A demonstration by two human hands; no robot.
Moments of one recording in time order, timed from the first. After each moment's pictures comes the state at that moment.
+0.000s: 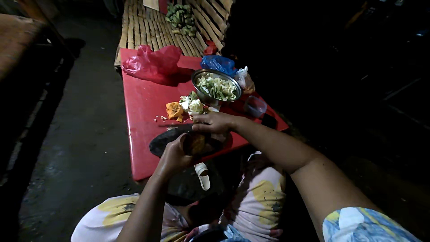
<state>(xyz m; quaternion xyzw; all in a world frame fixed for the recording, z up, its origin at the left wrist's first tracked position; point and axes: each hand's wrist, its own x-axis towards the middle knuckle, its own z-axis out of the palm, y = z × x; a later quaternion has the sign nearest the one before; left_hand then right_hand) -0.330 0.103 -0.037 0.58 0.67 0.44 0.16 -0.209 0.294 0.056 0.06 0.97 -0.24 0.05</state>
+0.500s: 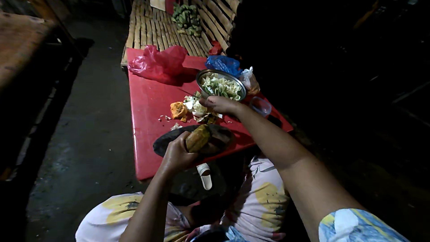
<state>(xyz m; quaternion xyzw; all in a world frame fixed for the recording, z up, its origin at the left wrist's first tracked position) -0.327 0.104 -0.023 0.53 0.70 0.44 0.19 -0.242 0.345 0.064 0.28 0.92 -0.28 0.04</state>
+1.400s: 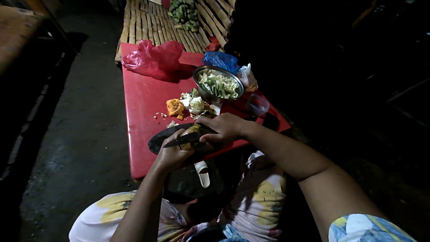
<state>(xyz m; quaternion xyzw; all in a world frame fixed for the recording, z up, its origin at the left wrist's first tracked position) -0.333 0.104 -0.029 0.53 0.67 0.48 0.21 -0.183 0.276 0.066 0.06 0.99 -0.10 0.08</state>
